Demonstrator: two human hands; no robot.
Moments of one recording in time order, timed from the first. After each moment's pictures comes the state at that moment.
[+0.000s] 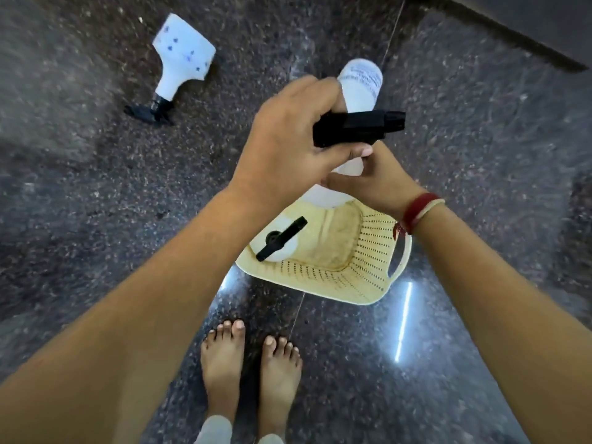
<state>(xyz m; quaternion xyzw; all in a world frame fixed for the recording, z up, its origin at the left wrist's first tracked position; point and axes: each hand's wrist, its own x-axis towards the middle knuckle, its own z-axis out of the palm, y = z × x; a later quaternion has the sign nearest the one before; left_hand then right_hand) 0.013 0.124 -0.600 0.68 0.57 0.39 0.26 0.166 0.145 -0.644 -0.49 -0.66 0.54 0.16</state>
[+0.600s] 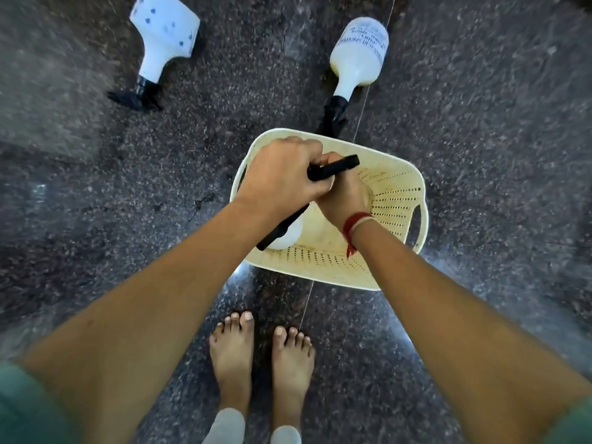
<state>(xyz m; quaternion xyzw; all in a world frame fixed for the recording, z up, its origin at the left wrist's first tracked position) 0.019 0.097 -0.683 0.69 0.63 0.13 0.31 0.139 0.093 -0.747 -0.68 -0.56 0.44 0.17</state>
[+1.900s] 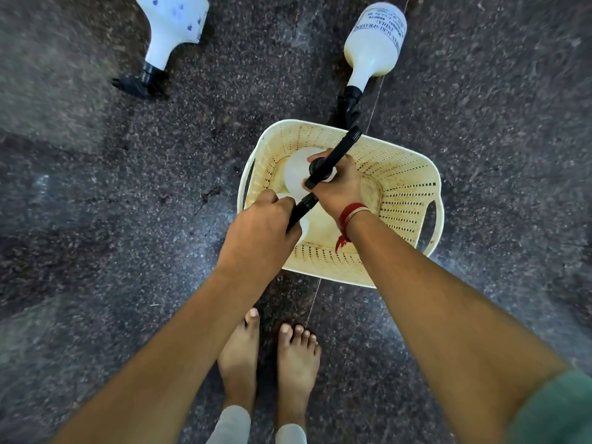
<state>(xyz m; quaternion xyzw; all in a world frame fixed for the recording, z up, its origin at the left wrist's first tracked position) 0.000 0.023 -0.690 0.64 0.70 0.04 0.31 0.113 0.097 -0.758 -0.71 -0.46 0.49 0.20</state>
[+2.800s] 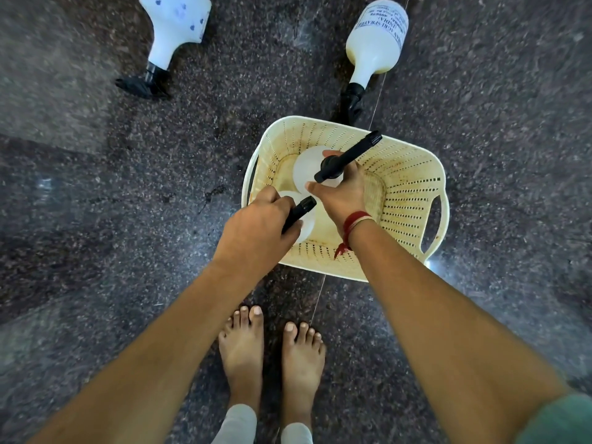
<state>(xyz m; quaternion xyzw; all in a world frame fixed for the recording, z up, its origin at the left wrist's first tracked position) -0.013 0.017 -0.699 0.67 0.67 0.01 0.30 0.116 0.077 -0.762 -0.72 -0.40 0.52 0.24</state>
